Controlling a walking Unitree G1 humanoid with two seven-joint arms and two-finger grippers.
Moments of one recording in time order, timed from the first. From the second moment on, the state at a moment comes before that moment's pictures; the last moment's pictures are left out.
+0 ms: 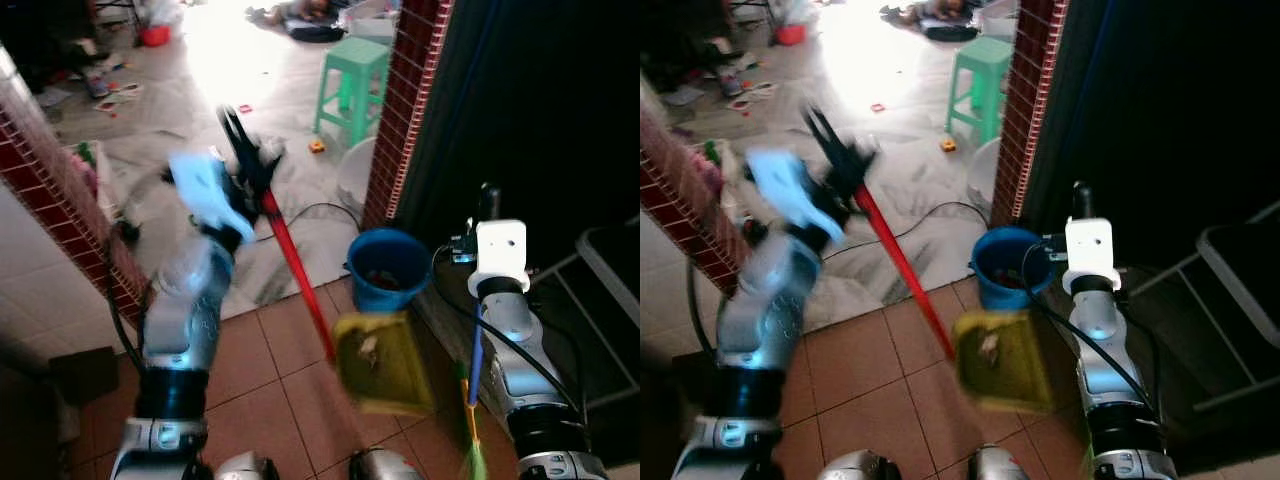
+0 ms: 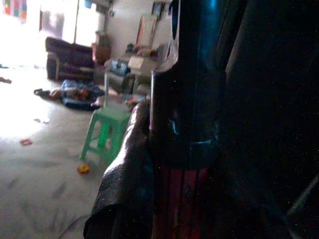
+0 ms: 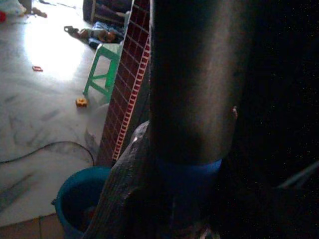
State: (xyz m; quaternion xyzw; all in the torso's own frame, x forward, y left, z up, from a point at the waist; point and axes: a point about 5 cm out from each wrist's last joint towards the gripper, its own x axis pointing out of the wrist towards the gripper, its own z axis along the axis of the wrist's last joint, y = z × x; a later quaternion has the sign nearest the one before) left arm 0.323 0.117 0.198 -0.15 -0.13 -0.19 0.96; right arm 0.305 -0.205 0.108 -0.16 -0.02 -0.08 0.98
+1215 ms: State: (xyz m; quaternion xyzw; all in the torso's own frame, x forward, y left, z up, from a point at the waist) left arm 0.346 0.124 0.251 -0.16 -0.20 -0.16 0.95; right arm 0.301 -0.212 0.089 -0.18 0.02 -0.08 0.98
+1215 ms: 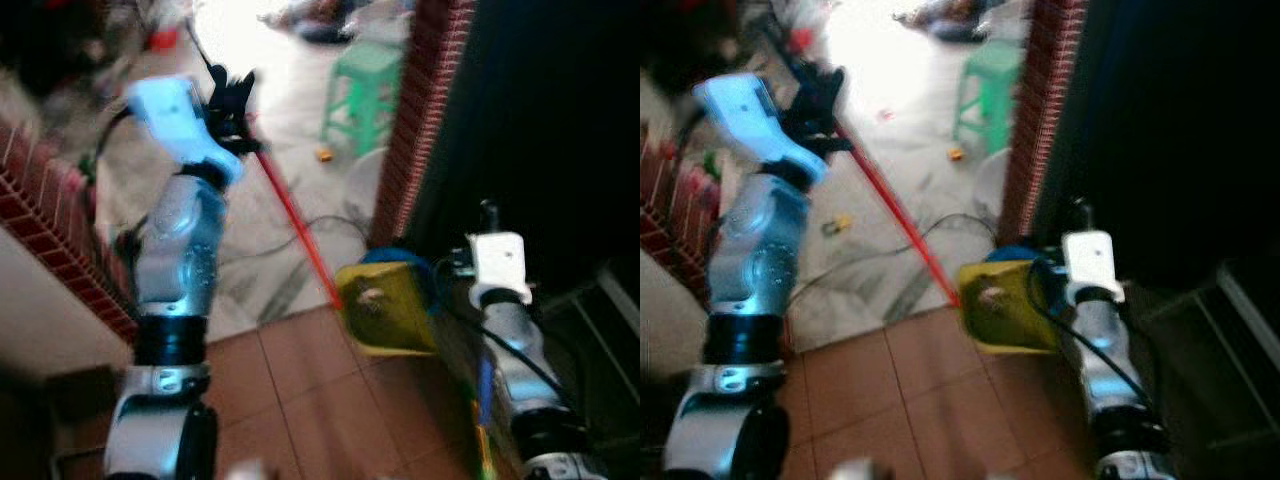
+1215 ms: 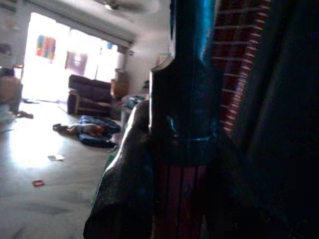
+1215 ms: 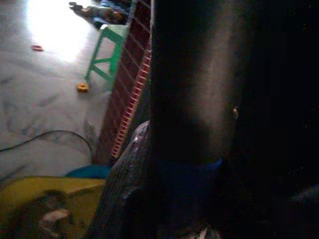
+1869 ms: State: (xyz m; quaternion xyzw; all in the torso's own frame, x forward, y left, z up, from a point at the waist) left arm 0.344 0.128 0.249 -0.13 -0.22 -0.15 0.95; right arm 0.308 -0.199 0.097 -0.18 0.00 -0.06 0.98
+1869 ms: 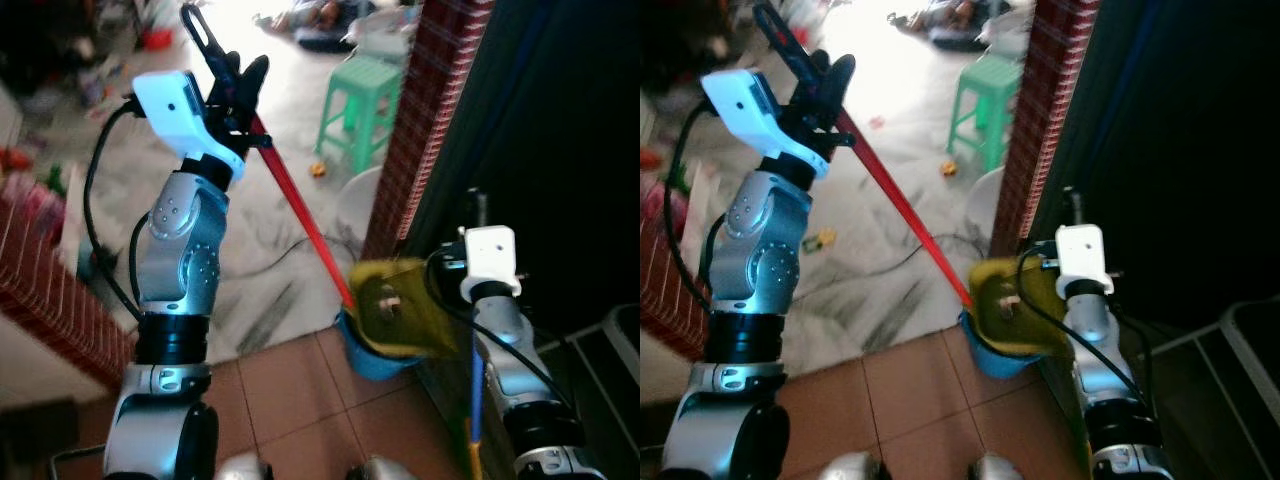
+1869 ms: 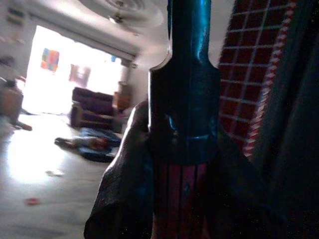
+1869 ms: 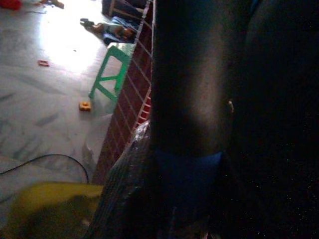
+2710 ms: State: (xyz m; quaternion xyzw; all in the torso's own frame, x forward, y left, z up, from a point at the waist) left arm 0.334 0.080 0.236 -0.04 -0.26 -0.16 0.95; right arm 0.306 -0.200 0.095 -0.17 0.00 -0.06 0.98
